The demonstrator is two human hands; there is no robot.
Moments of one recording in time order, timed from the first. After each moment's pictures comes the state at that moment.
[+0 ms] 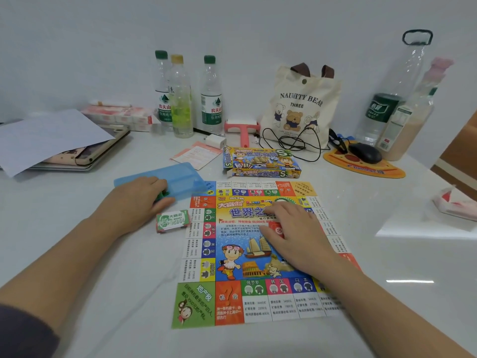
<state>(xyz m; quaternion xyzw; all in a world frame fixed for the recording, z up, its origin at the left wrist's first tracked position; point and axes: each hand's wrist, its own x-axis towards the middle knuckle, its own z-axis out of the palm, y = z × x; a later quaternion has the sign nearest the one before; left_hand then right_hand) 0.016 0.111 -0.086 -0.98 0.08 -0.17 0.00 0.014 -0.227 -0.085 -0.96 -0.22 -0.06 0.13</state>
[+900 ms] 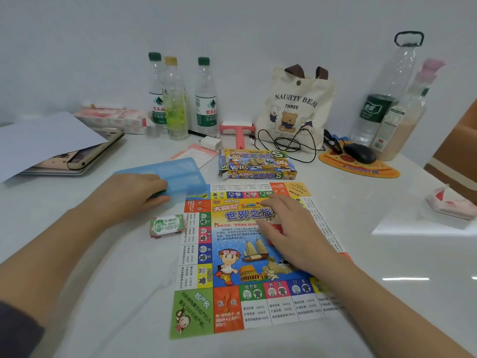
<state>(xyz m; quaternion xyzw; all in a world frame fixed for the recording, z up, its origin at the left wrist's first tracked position) 0.026 0.122 -0.067 -0.94 0.20 -0.24 0.10 0.013 -0.227 -0.073 -0.94 -0.25 -0.09 0.21</state>
